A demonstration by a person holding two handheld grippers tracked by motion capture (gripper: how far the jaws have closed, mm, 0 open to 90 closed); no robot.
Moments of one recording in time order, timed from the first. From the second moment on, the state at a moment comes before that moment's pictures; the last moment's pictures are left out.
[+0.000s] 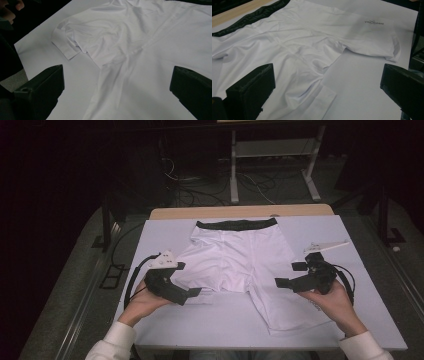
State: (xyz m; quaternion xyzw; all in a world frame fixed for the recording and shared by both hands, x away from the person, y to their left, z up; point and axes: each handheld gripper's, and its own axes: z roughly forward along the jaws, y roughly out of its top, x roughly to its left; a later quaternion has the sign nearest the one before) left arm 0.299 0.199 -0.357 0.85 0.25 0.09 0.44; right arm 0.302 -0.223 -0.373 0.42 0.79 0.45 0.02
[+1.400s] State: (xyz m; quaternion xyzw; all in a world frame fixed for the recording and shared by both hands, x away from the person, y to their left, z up) left arm 0.306 0.298 -0.417 0.82 0.39 0.08 0.41; right arm 0.314 -0.070 -0.415 0.30 0.85 0.42 -0.07
